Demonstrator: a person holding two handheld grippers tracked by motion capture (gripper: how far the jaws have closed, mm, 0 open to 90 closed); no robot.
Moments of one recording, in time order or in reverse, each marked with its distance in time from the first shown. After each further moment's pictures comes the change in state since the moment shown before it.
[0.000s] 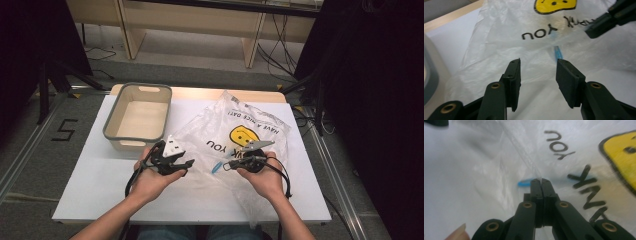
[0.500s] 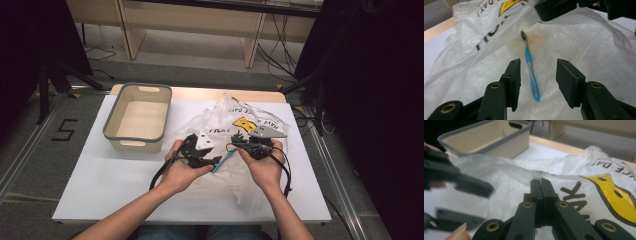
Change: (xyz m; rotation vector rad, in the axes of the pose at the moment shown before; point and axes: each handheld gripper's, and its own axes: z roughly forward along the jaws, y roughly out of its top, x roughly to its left) left arm -0.039 0.045 0.036 -0.019 -0.091 0.081; right arm 0.001 0.034 -0.025 -0.324 -0.159 0.049
